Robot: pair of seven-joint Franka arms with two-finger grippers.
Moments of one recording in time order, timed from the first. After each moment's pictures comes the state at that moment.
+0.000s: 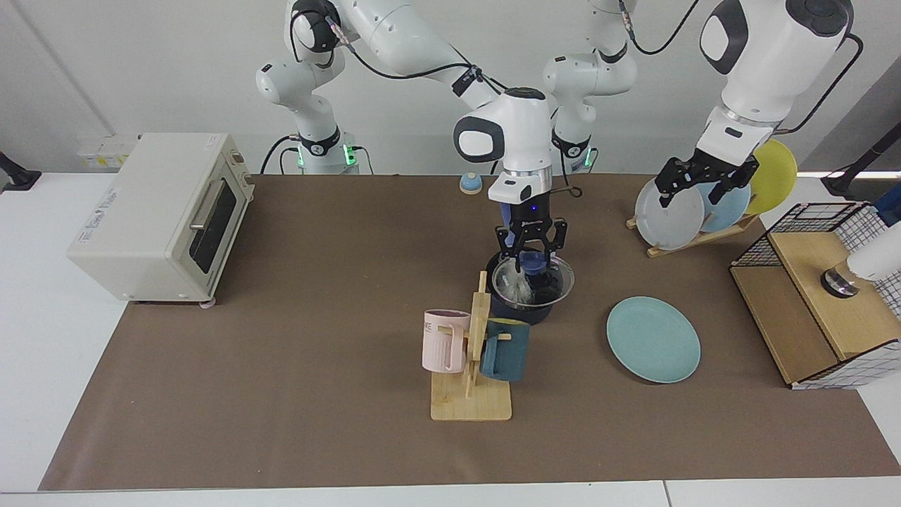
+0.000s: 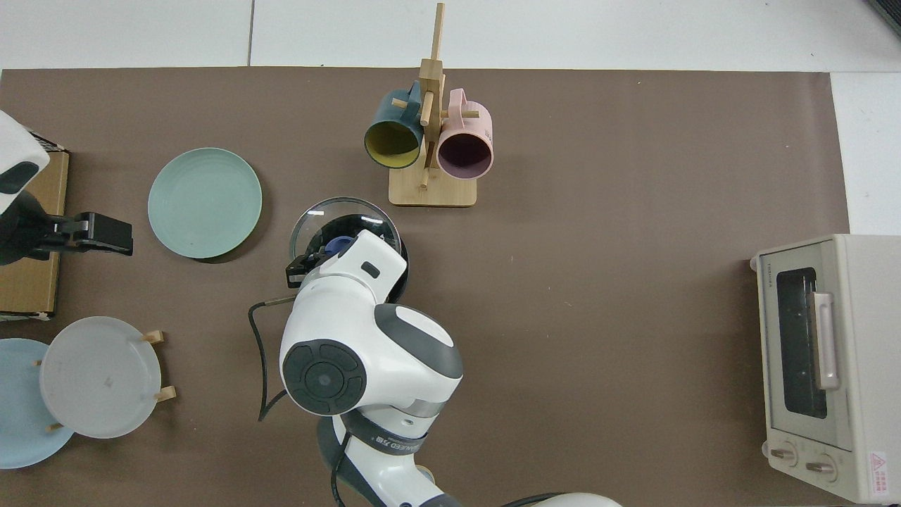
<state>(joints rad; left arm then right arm) 0.01 0.00 -0.02 -1.63 0.03 1.62 -0.02 0.80 0.52 -0.03 -1.50 -0.35 2.43 0.97</state>
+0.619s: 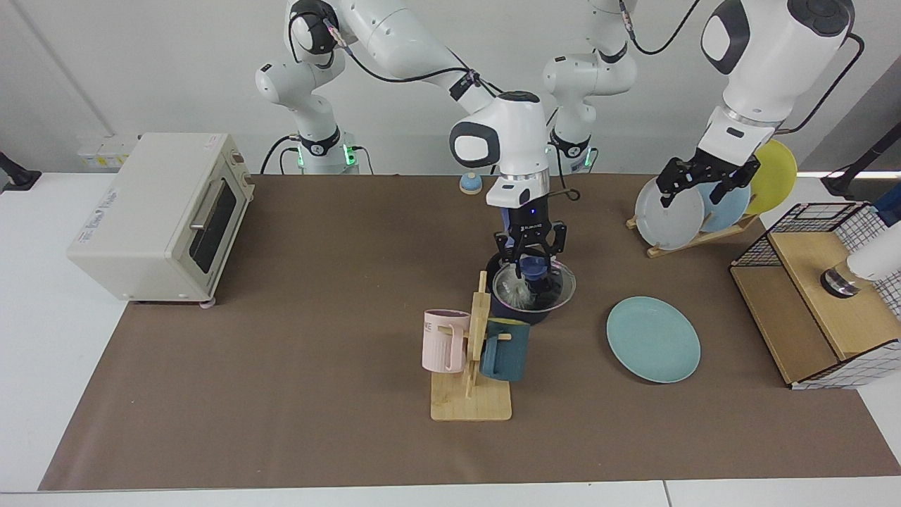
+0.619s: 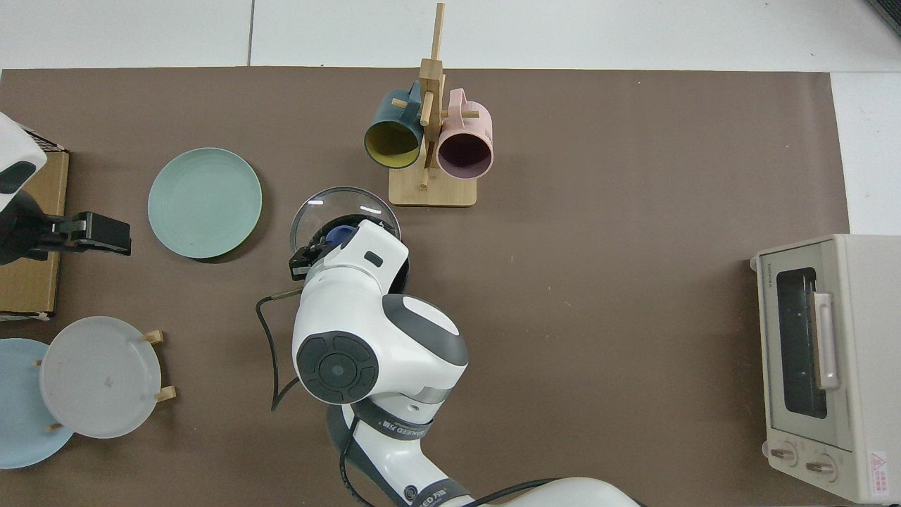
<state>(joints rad) 0.01 0.00 -0.02 -1.63 0.03 1.62 -0.02 0.78 0.55 -0.03 -1.50 -0.38 2.50 0.91</state>
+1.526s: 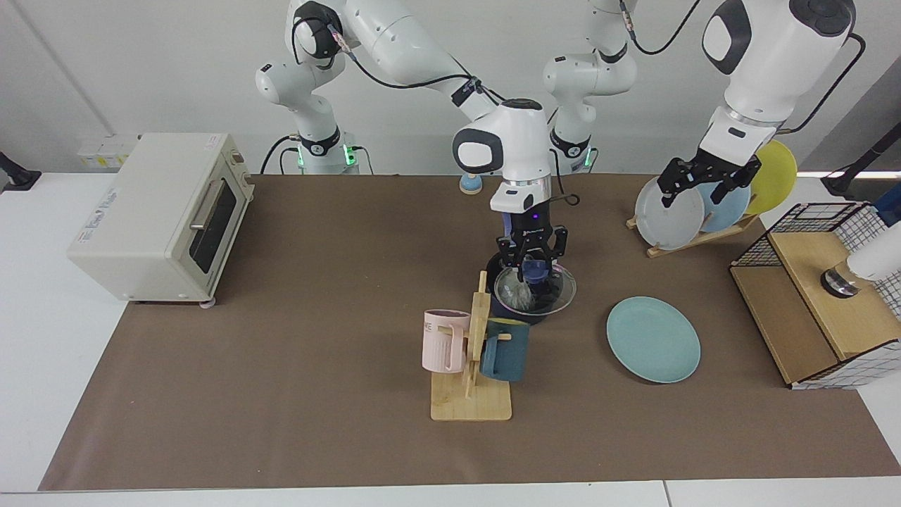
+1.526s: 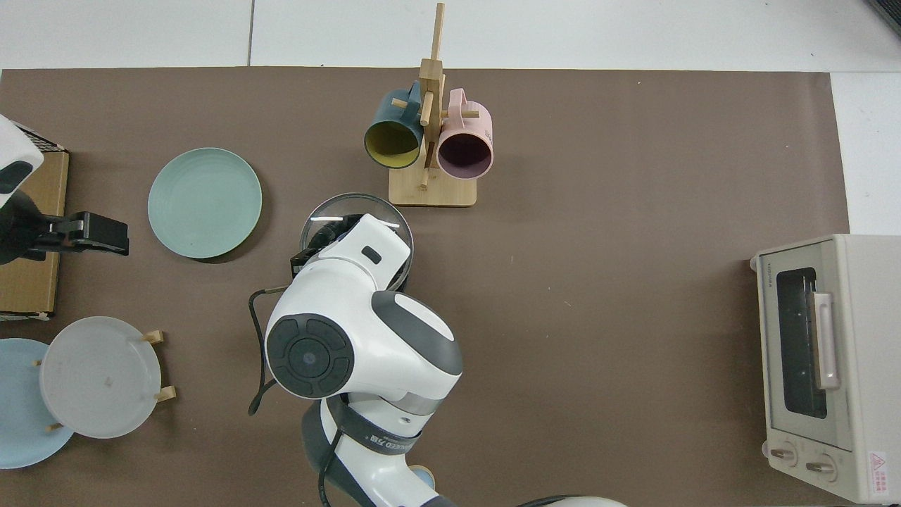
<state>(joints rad) 0.01 0.00 -0.02 -1.63 0.03 1.62 -0.02 0.79 0.52 -0.02 -1.41 -0.31 2.26 0.91</state>
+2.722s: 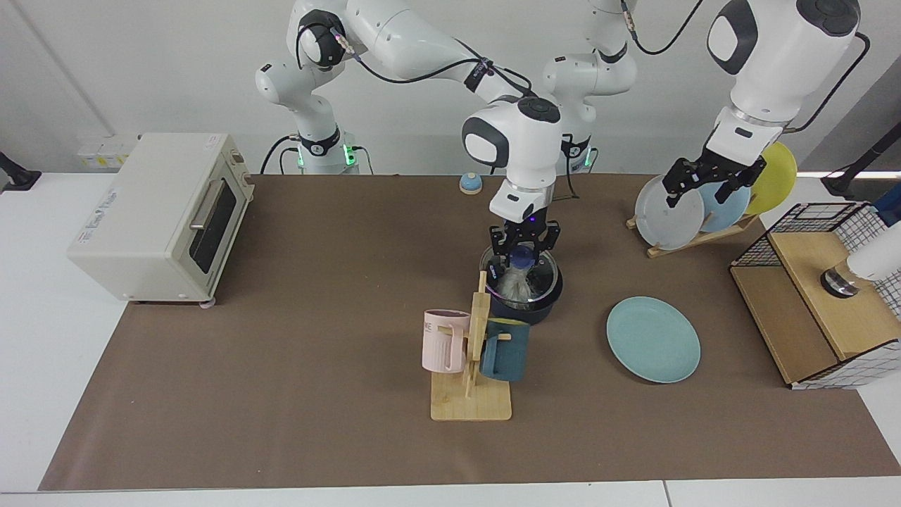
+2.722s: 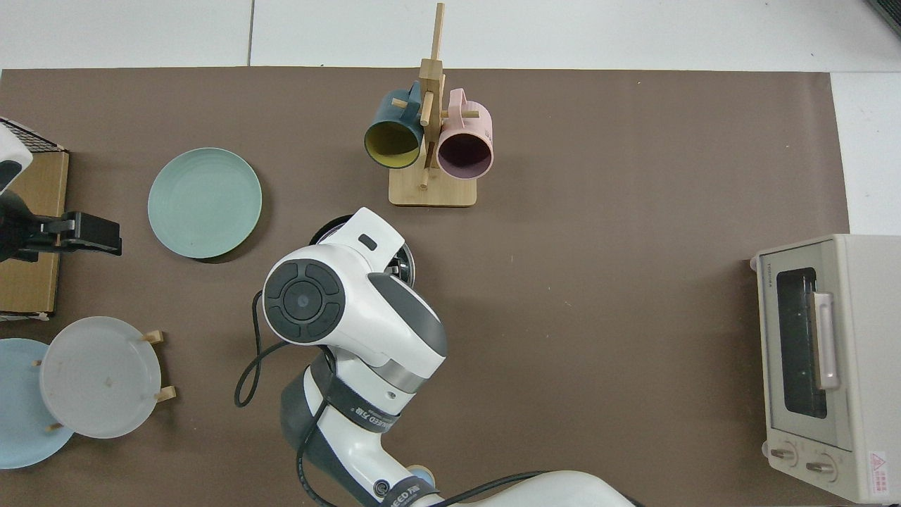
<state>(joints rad) 0.01 0.00 0.00 -1.63 0.03 1.62 -0.02 0.78 0.63 -0.02 -1.27 -0.12 2.07 0.76</state>
